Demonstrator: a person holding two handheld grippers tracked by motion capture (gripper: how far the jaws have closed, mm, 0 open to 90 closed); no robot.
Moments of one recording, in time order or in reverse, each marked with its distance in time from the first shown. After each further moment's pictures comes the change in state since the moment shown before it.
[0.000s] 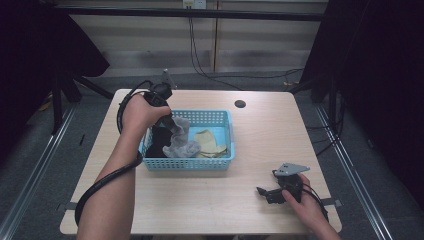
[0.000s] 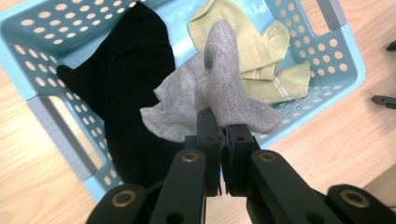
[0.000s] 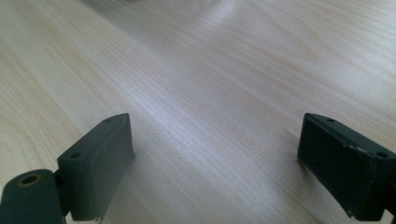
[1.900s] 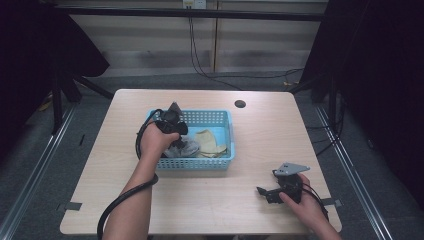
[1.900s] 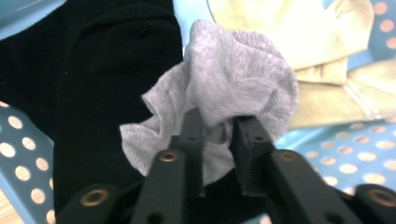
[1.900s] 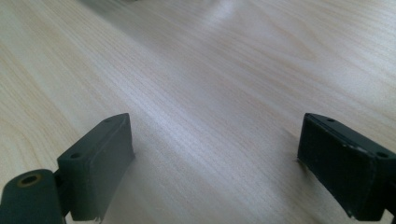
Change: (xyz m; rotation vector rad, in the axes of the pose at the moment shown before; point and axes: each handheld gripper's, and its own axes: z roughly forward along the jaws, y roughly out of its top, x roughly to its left) left arm 0.010 -0.020 0.109 -0.034 0.053 -0.030; right arm -0.001 0.000 0.001 -0.005 0.000 -0.003
